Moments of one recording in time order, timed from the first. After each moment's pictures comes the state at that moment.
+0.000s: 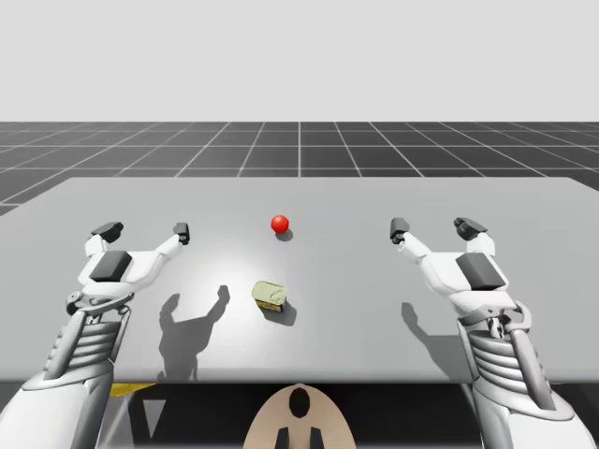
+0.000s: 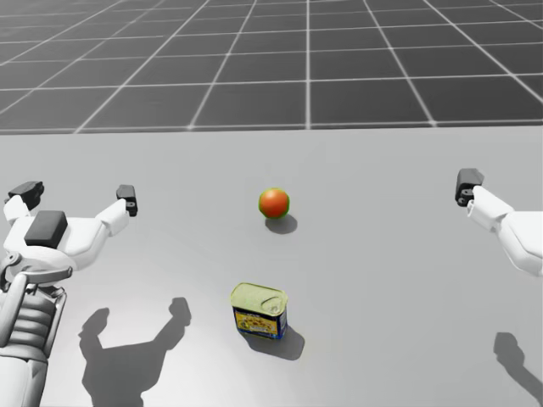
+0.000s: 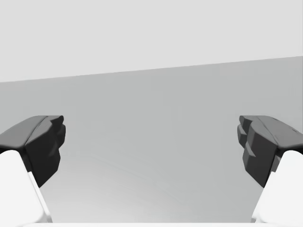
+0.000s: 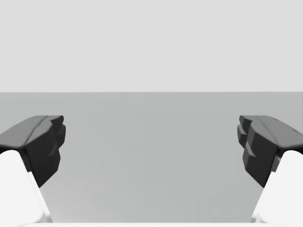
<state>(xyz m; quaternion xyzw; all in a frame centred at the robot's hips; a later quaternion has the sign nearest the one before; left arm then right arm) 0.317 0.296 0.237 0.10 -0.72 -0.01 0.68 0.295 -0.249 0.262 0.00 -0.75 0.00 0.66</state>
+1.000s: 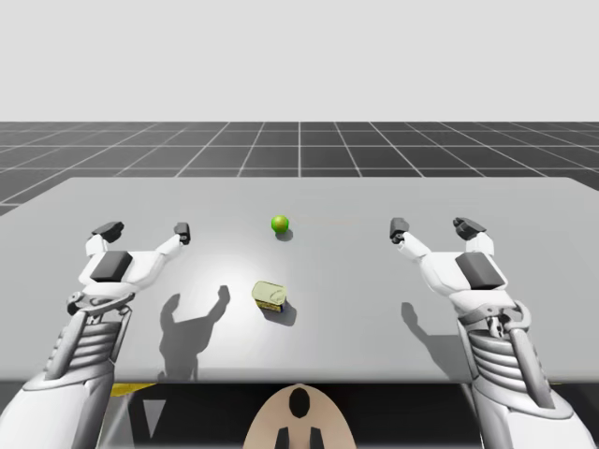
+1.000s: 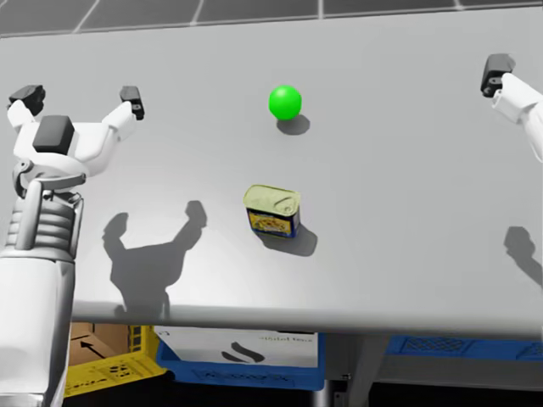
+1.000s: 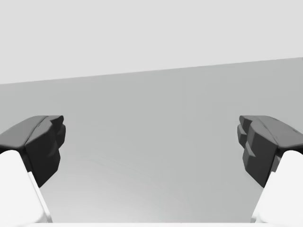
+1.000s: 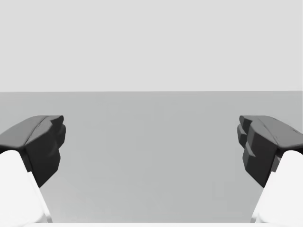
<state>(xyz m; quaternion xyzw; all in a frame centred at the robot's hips) 0.317 0.294 0.238 0.10 -0.73 -0.01 0.68 0.296 -0.249 0.262 0.01 -0.75 0.00 0.66</state>
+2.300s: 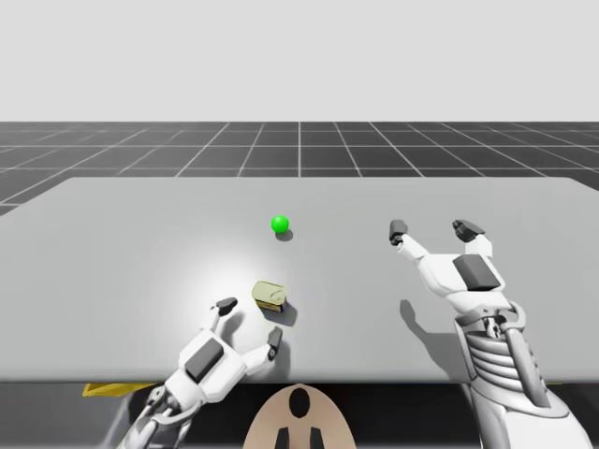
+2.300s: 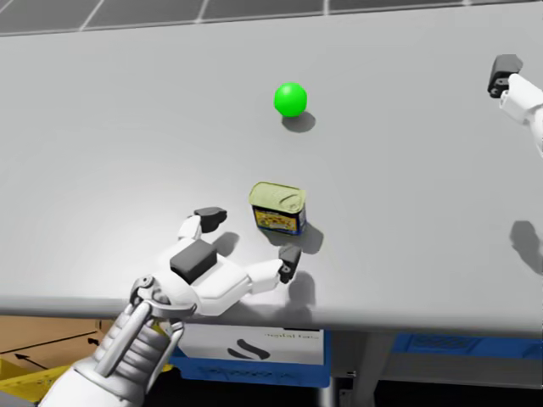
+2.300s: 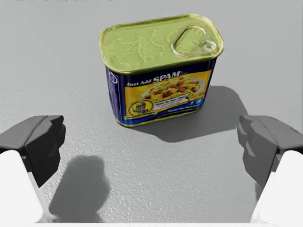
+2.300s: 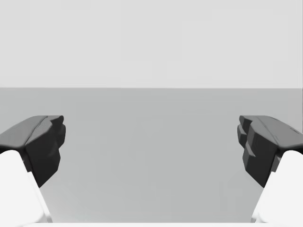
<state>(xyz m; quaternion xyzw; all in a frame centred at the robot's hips) 0.213 0.168 0.163 -0.16 -0.55 -0.20 0.79 0.297 -0.249 0.256 -0.01 -0.75 0.00 0.66</state>
